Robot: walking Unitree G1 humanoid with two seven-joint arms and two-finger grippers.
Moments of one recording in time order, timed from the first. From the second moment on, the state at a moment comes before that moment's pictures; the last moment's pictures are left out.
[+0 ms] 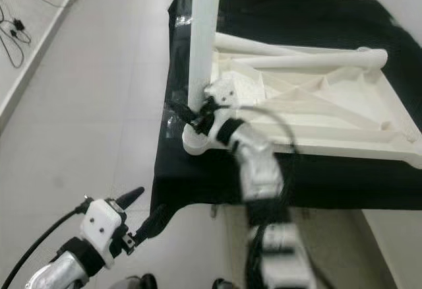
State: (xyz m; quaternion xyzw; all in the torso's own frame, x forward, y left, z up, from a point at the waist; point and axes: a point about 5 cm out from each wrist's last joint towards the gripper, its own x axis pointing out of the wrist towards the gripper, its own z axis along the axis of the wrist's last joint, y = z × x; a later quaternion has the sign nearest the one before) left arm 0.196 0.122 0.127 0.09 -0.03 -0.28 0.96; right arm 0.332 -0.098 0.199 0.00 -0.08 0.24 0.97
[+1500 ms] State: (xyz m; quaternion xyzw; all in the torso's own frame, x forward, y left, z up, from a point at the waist) left arm 0.200 0.121 0.122 0.08 -0.02 -0.28 0.96; right arm 0.368 -0.113 0.224 -0.09 -0.04 0.56 0.82
